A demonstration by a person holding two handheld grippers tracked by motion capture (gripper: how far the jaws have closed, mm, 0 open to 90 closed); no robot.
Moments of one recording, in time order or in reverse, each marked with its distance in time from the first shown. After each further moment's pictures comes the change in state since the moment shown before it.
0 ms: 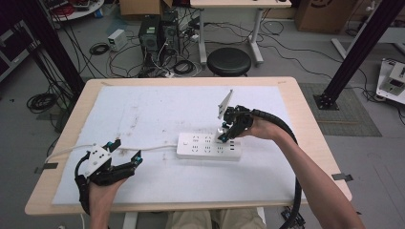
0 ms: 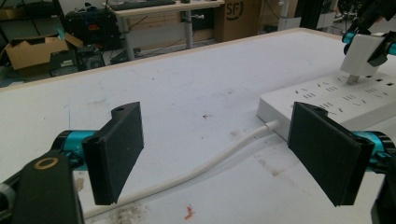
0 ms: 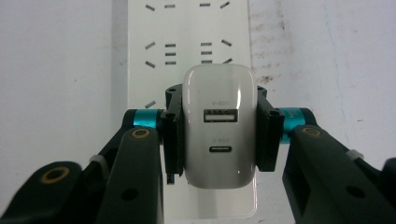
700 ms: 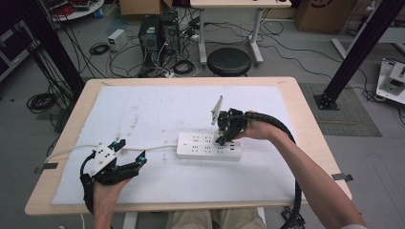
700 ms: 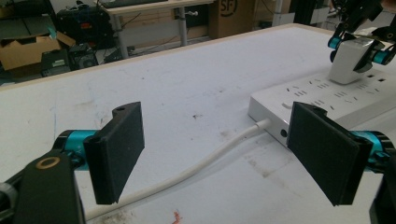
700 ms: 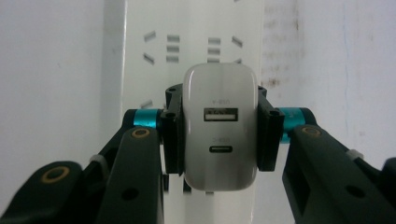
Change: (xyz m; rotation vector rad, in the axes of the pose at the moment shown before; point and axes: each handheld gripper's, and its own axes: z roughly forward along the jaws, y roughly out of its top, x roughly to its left) left arm -0.007 0.002 0.005 0.012 -0.019 0.018; right arm 0.006 0.015 0.014 0.091 -0.026 -0.084
